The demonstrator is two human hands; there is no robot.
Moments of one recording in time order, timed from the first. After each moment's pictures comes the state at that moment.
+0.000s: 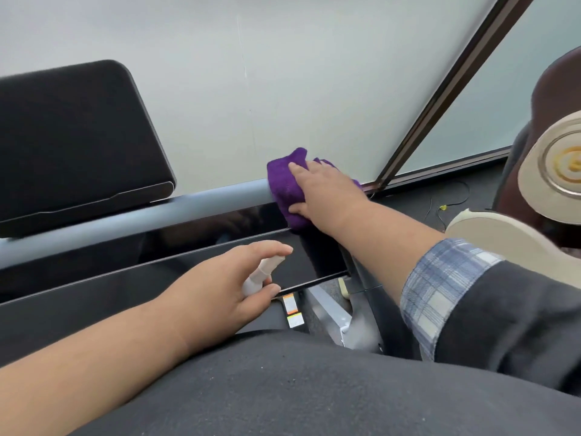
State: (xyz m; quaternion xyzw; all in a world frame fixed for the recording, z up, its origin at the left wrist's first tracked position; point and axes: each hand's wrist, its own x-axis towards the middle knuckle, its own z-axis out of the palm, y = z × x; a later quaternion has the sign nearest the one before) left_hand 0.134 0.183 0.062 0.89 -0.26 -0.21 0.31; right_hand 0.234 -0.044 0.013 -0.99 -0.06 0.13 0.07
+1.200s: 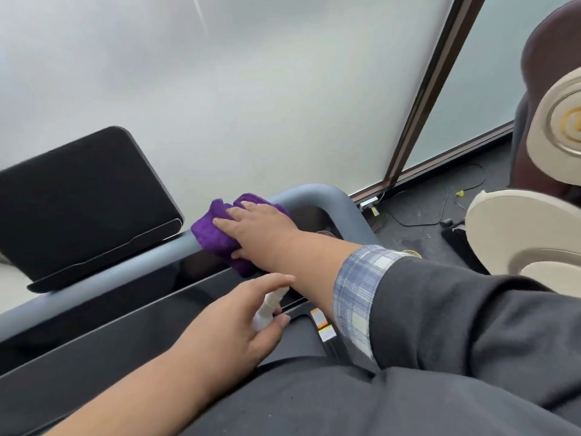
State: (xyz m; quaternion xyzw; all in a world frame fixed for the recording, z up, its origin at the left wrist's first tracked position) left_hand 0.109 0.184 0.067 0.90 -0.27 -0.18 0.28; right_hand 0.234 0.049 -0.004 -0.97 -0.23 0.07 0.08
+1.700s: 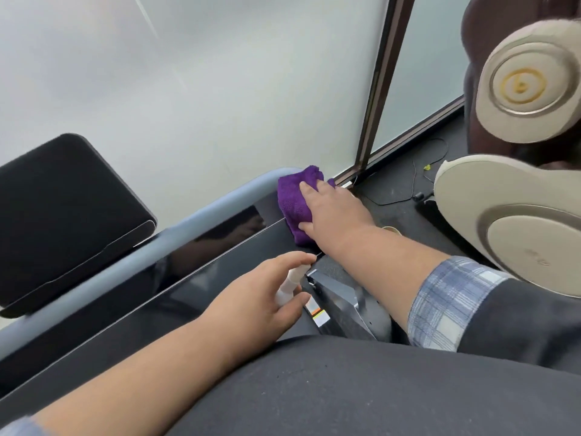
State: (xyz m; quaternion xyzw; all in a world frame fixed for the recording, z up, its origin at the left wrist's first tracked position) left_hand 0.104 0.146 0.062 0.87 -0.36 -0.22 0.26; right_hand 0.140 -0.063 0.001 -0.98 0.12 0.08 0.11
